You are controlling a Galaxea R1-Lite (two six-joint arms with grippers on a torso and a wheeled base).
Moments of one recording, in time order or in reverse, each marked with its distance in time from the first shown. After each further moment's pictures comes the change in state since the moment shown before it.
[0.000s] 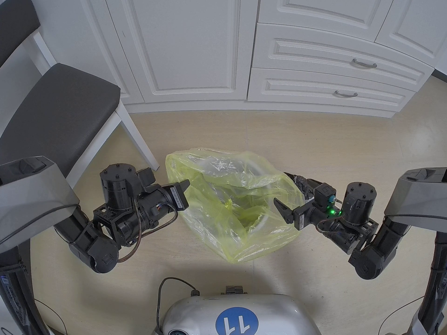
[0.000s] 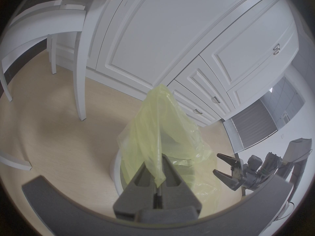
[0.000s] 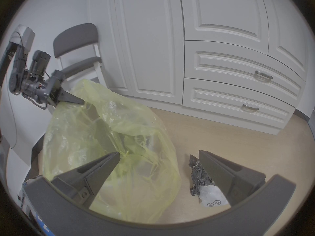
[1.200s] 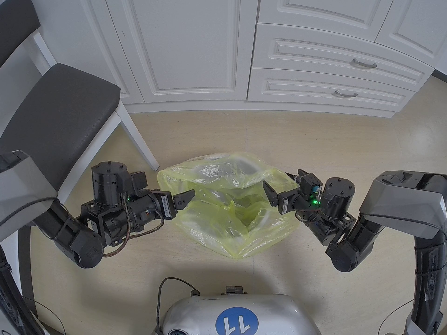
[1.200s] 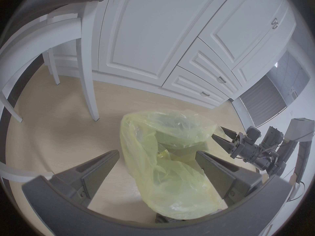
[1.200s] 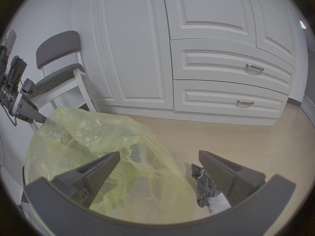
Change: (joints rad) left arm 0.040 -0.096 0.027 0.223 -0.003 0.179; right arm 0.027 0.150 -0.233 -0.022 -0.118 0.101
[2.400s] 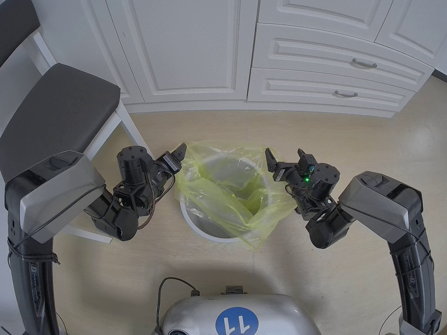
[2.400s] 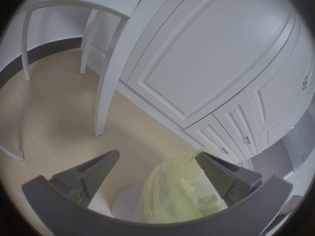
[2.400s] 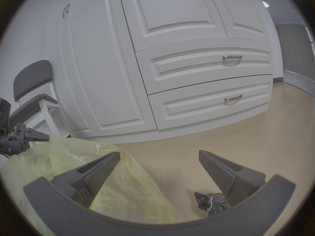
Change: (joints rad) left arm 0.054 0.333 -0.419 -0.177 0.228 -0.389; right arm -0.071 0.237 -0.469 0.000 -0.072 0.195
